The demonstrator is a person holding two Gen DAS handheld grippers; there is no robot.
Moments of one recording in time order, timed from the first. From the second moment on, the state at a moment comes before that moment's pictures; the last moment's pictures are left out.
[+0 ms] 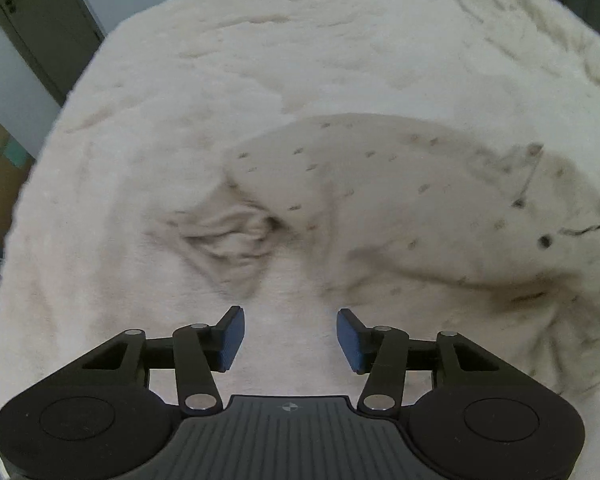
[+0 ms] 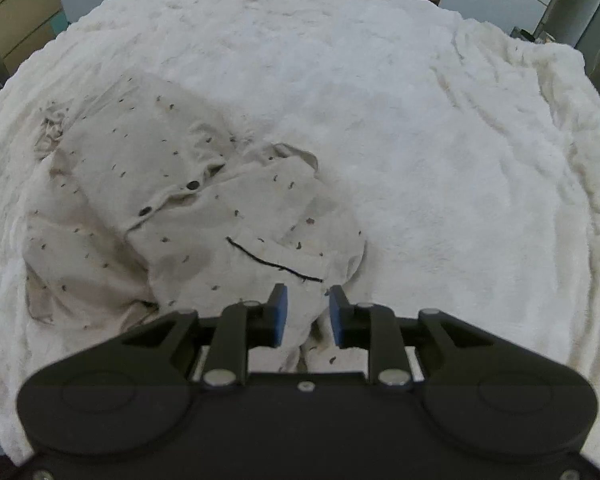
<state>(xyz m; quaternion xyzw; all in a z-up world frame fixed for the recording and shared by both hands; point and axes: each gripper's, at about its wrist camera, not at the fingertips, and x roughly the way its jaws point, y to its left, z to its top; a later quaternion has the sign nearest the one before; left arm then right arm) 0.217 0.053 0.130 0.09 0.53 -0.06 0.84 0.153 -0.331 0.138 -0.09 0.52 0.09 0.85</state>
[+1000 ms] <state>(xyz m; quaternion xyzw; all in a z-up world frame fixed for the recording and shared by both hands) 0.483 -0.110 -0.022 0.03 0.66 -0.17 0.73 0.372 -0.378 -0.025 0.36 0.61 0.03 0.71</state>
